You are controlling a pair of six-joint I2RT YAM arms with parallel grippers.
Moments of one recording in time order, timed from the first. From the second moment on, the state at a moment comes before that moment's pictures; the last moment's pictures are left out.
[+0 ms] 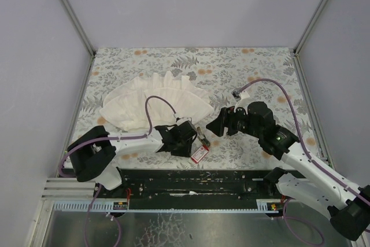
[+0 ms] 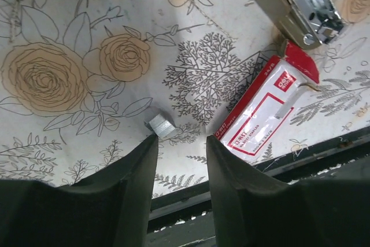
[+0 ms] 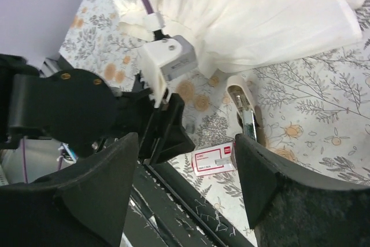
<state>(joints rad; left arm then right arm) -1.02 1.55 0.81 -0.43 -0.07 -0.88 0.66 0.84 0.68 -0.25 -0.26 0.52</state>
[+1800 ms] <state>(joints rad) -0.13 1.18 0.90 -0.44 0.04 -0.42 1.19 1.90 1.24 -0.56 0.28 0.66</state>
